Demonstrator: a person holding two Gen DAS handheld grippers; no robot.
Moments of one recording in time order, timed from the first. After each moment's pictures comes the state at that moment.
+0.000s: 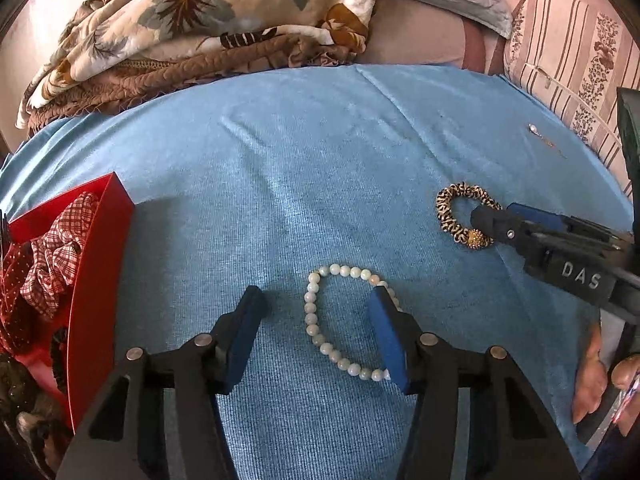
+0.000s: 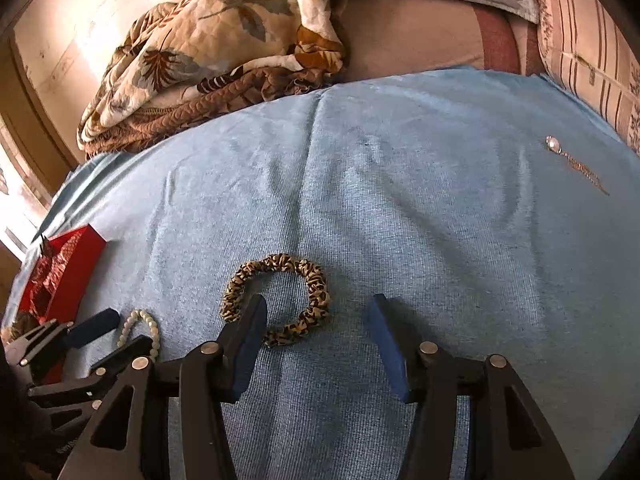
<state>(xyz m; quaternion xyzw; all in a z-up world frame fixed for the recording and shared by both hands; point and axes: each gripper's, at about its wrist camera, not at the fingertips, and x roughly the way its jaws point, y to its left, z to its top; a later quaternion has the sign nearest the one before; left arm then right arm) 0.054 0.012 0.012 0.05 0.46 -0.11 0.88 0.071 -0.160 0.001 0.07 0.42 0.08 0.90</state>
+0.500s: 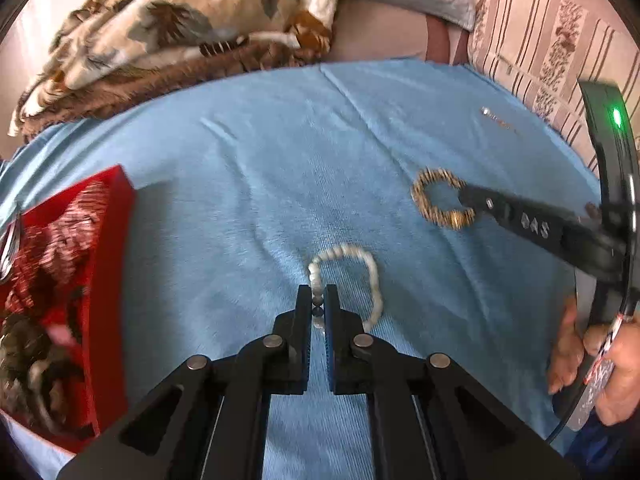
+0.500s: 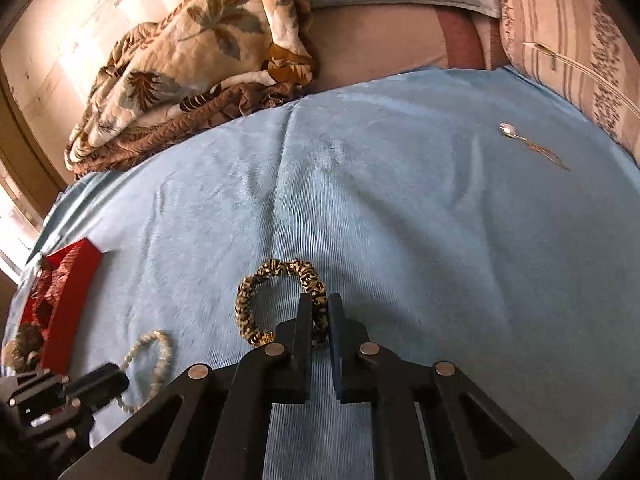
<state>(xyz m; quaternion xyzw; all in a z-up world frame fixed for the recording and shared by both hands) -0.006 0.002 0.043 0.05 0.46 -0.15 0.87 0.026 -0.183 0.015 0.12 0.41 0.05 0.90</state>
